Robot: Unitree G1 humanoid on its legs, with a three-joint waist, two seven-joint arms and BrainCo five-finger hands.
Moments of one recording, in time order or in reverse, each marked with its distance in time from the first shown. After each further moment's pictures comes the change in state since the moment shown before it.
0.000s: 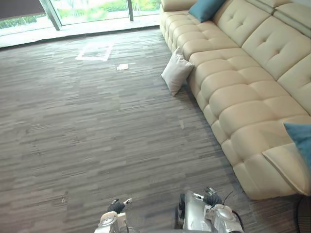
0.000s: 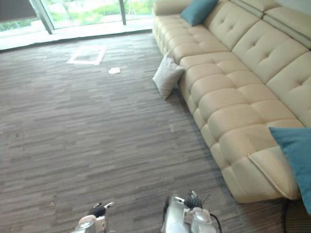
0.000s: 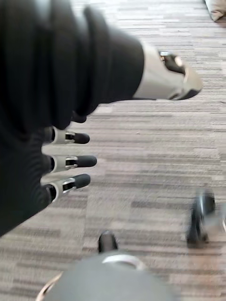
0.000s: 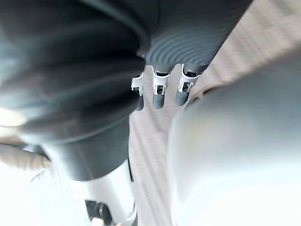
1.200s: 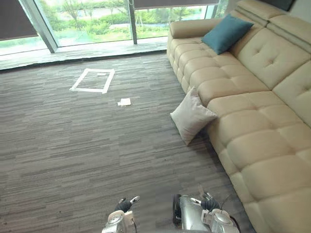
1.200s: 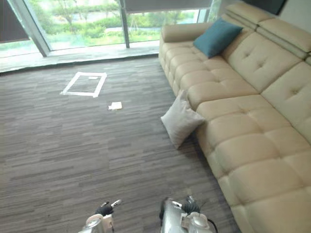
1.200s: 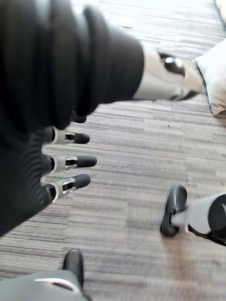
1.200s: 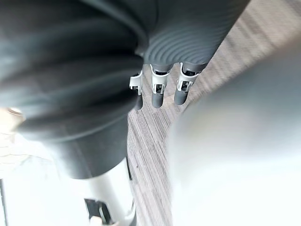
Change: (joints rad) left arm 0.006 -0.060 0.068 -0.023 0.004 0.004 -0.019; right arm 0.036 0.032 -0.026 -0.001 -0.002 0.024 -0.005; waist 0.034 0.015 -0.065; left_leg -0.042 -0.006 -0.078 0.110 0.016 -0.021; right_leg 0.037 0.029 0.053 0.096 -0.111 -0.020
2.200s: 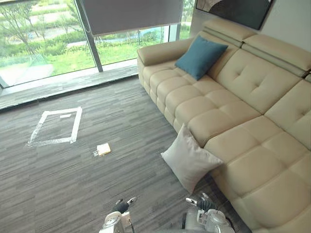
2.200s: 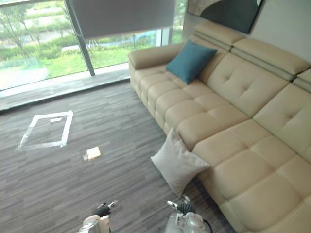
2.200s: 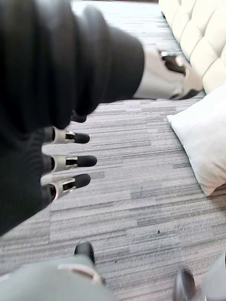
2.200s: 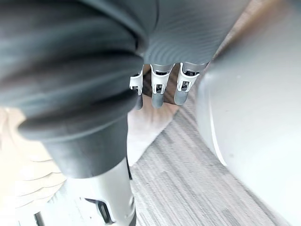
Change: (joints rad) left arm 0.017 0.039 -0.030 -0.024 -0.003 0.018 0.008; right arm 0.022 0.051 0.018 -0.020 -0.007 0.006 -0.002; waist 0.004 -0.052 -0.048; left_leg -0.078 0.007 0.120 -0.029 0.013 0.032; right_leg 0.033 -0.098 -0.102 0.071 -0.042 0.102
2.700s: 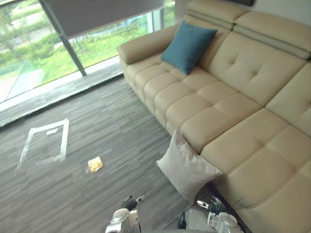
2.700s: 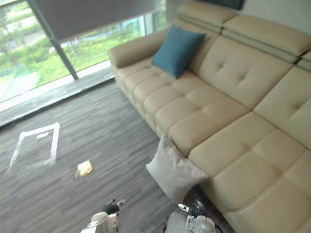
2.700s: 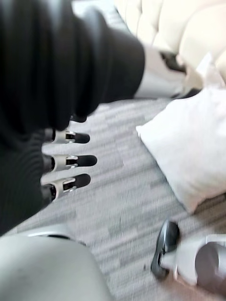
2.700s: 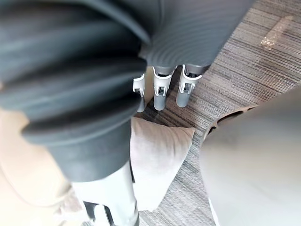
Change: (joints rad) left arm 0.007 -0.041 0.077 -0.035 0.055 -0.003 -0.026; right arm 0.018 -0.020 -0.086 0.031 0.001 0.026 -0.019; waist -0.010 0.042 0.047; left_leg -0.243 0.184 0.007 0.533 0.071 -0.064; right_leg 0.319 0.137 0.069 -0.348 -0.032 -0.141
